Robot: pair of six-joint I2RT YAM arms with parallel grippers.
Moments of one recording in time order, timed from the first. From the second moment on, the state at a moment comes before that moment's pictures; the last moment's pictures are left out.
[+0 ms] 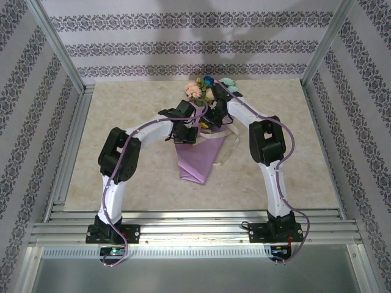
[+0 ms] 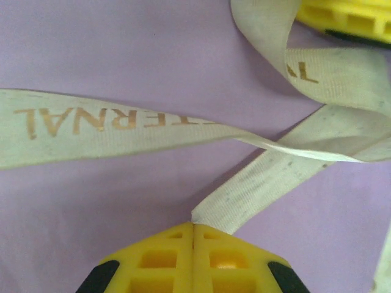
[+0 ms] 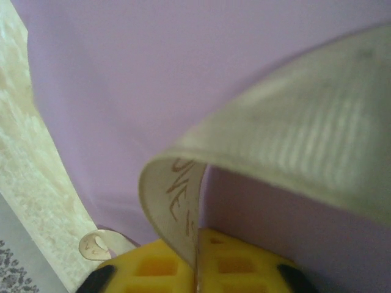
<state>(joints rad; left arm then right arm) -0.52 2.10 1.60 -0.67 0.23 -0.47 0.34 2.36 1.97 -0.79 -0.51 0.83</state>
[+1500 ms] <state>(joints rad) -0.18 1.53 1.09 -0.82 -0.04 -0.57 0.11 1.92 1.50 -0.72 -0.22 0.89</state>
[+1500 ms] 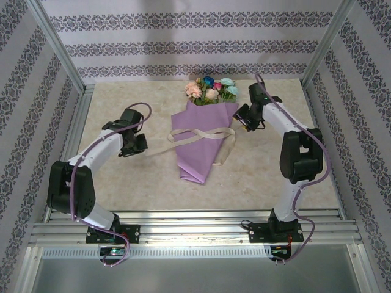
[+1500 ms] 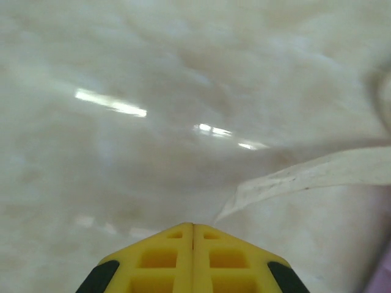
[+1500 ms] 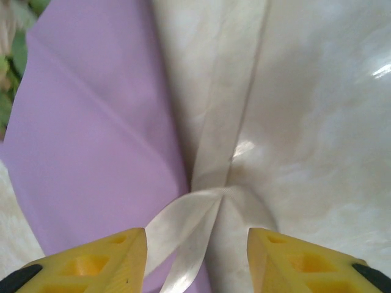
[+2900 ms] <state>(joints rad) -0.33 1.86 1.14 -0.53 0.20 -1.94 0.14 2.36 1.95 -1.03 -0.13 1.54</state>
